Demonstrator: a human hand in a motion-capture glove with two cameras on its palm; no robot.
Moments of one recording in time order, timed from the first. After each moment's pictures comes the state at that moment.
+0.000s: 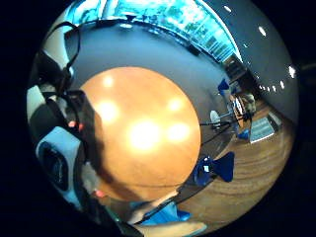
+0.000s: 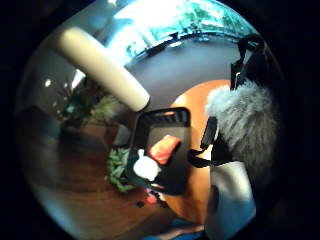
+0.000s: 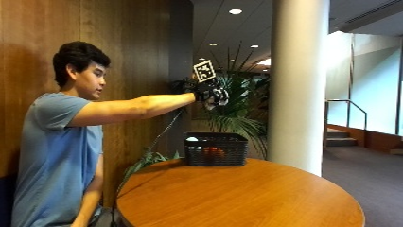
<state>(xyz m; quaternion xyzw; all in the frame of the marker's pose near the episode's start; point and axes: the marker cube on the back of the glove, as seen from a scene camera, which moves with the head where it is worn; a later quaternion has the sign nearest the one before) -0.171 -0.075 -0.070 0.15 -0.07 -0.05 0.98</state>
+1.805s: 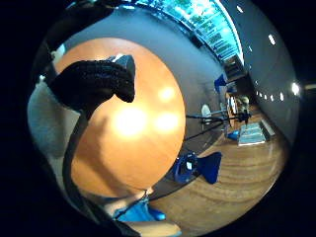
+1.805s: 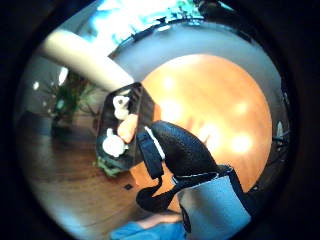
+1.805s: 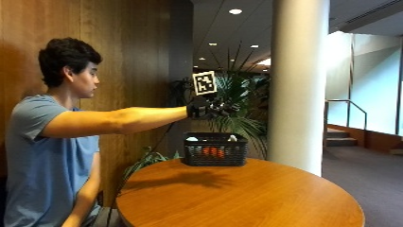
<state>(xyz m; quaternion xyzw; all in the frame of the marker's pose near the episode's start) -0.022 -0.054 0.011 0.06 -0.07 0.00 1.00</state>
